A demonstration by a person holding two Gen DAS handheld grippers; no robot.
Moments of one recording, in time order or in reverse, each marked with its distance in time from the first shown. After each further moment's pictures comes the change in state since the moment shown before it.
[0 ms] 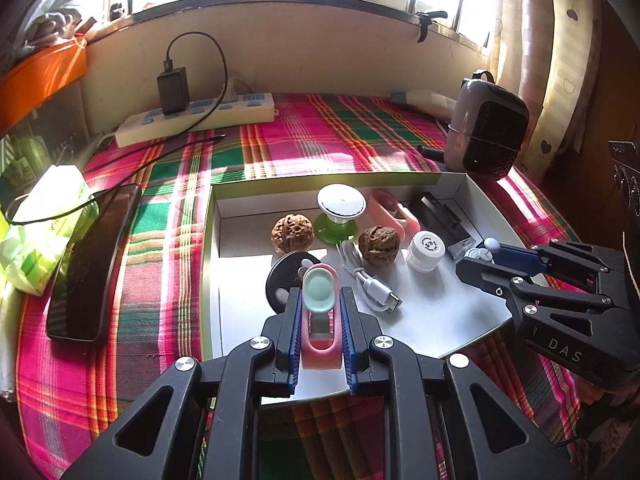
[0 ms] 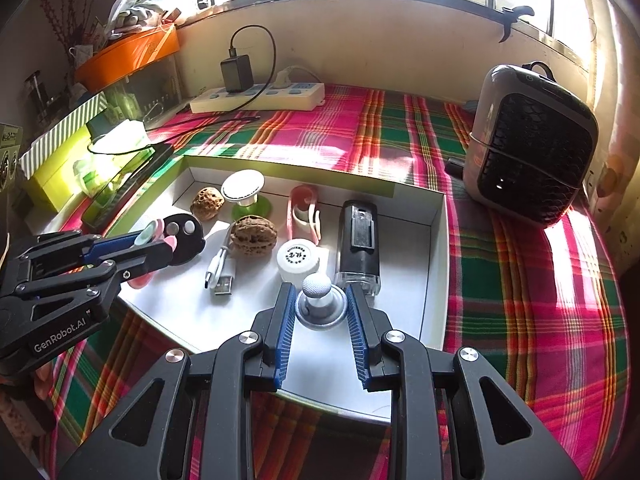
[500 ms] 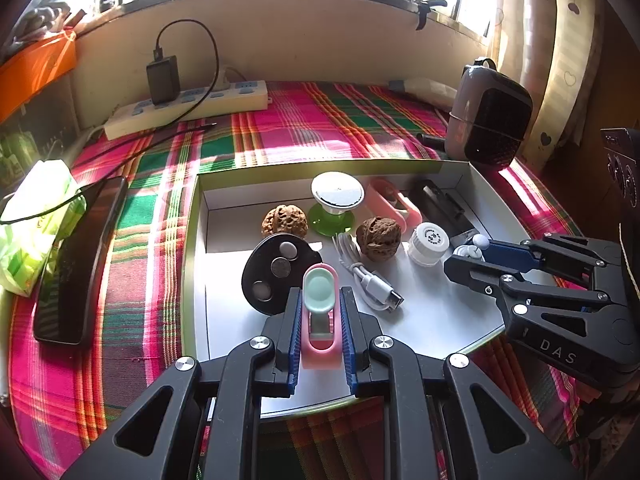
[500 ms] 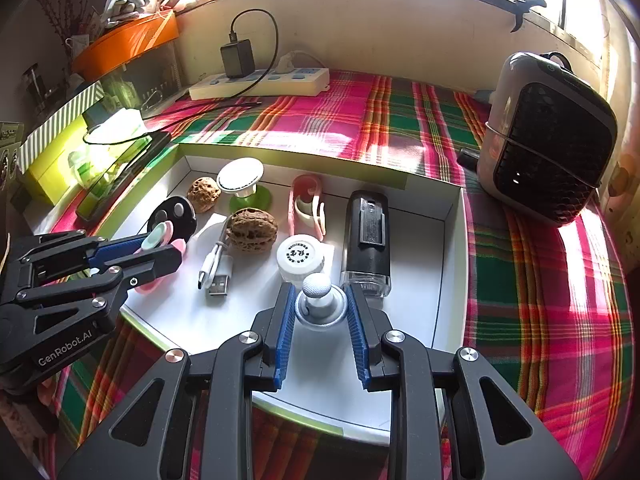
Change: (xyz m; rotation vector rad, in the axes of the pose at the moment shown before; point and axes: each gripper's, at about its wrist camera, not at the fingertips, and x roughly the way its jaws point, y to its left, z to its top) left arm 0.013 -0.004 0.000 0.009 0.032 -0.008; right arm 0.013 0.001 0.004 -0.009 0.043 0.006
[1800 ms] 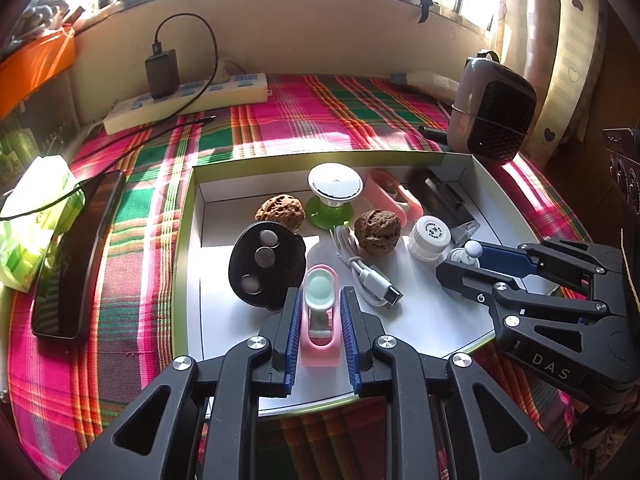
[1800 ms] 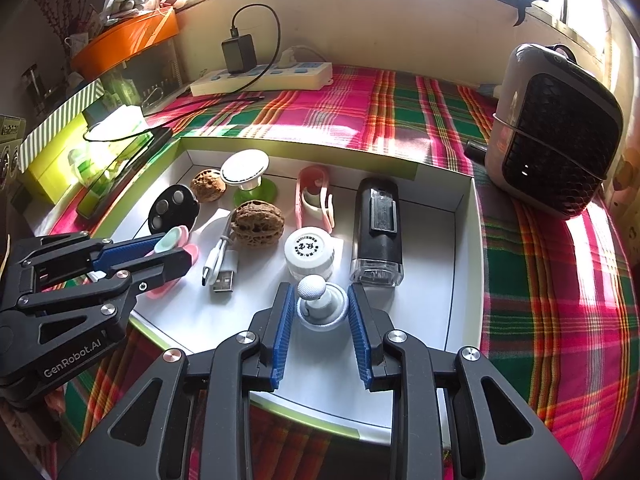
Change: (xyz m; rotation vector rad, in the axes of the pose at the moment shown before) left arm 0.003 -0.001 -0.002 0.002 0.018 0.007; right arm 0.005 0.004 -0.003 0.013 0.008 0.012
